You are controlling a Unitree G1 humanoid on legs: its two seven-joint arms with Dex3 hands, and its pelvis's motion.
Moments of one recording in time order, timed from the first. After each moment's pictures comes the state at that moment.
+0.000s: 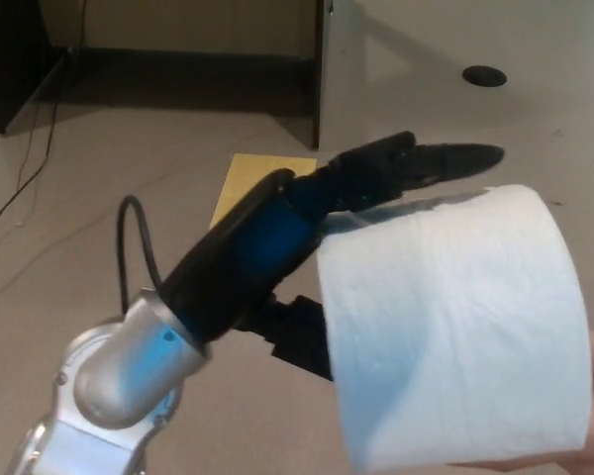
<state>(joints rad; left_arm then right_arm) -0.42 0.27 -0.26 -0.51 0.05 0.03 -0.34 -0.32 -0.40 0.31 1.25 -0.47 -0.40 -0.22</state>
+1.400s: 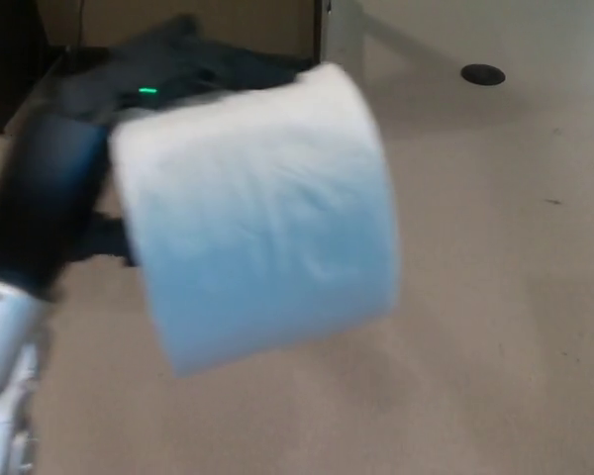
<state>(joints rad) -0.35 0.33 0.18 -0.54 -0.01 -0.02 -0.25 -0.32 -0.41 0.31 1.24 -0.47 -0.40 -0.21</state>
